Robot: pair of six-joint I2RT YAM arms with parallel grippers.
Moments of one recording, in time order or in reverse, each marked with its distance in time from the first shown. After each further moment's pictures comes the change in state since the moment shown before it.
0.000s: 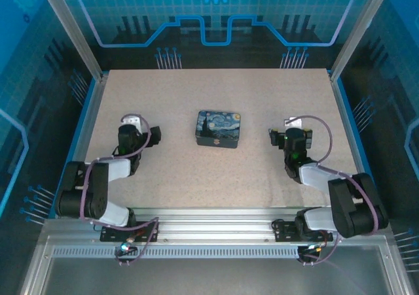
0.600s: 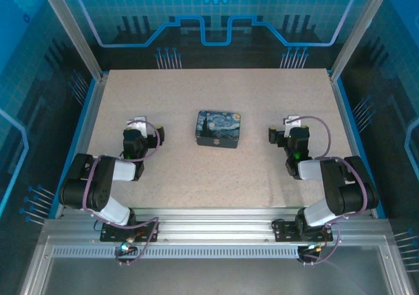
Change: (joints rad) left arm -0.070 0.056 -0.041 0.196 -0.091 0.067; right arm -0.077 0.160 0.000 0.212 -0.216 -0.018
